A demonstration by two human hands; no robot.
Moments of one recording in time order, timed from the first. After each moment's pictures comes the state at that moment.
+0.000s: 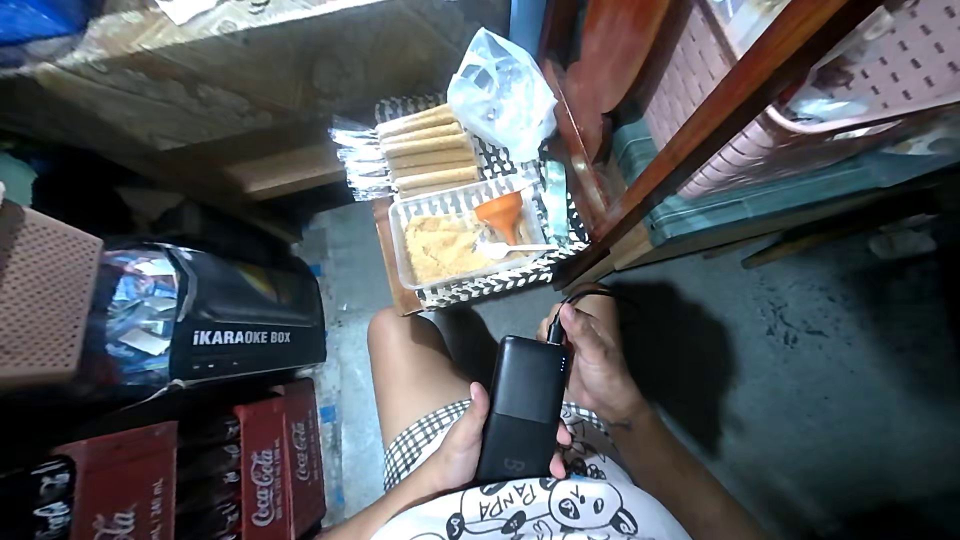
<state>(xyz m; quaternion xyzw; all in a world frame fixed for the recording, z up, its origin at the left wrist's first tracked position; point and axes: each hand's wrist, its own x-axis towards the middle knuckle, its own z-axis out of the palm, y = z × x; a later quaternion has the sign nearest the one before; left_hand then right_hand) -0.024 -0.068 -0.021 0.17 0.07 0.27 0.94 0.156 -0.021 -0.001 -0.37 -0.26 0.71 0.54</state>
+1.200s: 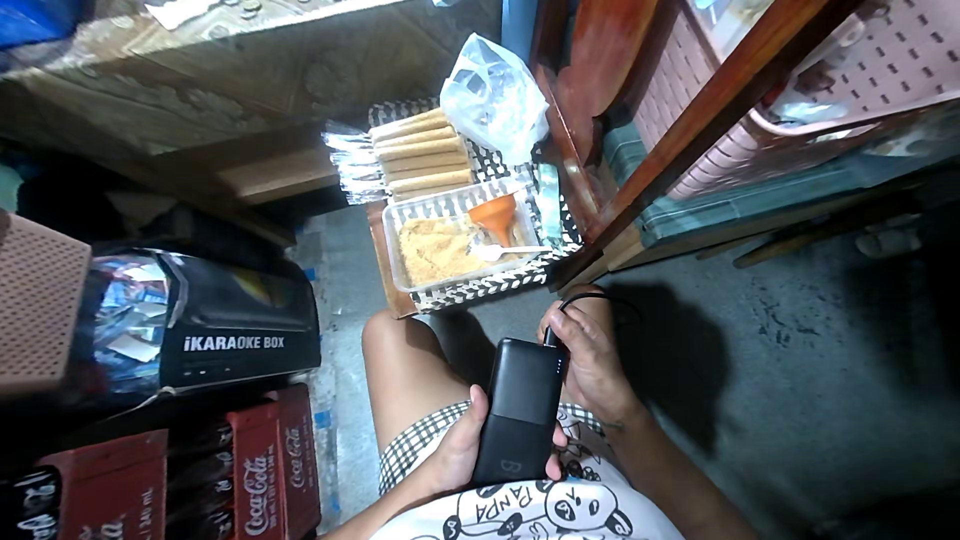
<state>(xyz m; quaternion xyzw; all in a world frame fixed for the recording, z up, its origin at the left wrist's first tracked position) -0.022 -0.068 -0.022 0.16 0.07 0.27 0.95 0.157 -0.021 0.001 -0.45 -0.30 0.65 0.53</state>
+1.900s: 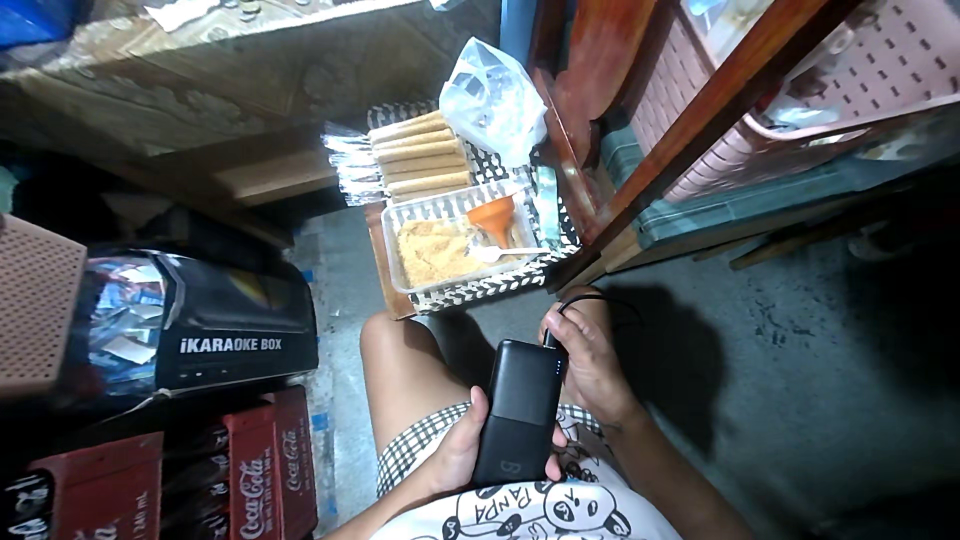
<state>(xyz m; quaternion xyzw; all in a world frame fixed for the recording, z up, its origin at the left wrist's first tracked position) -0.021 -0.068 -0.024 0.16 0.06 0.27 0.95 0.156 -0.020 0.004 -0.46 -0.31 0.64 0.53</state>
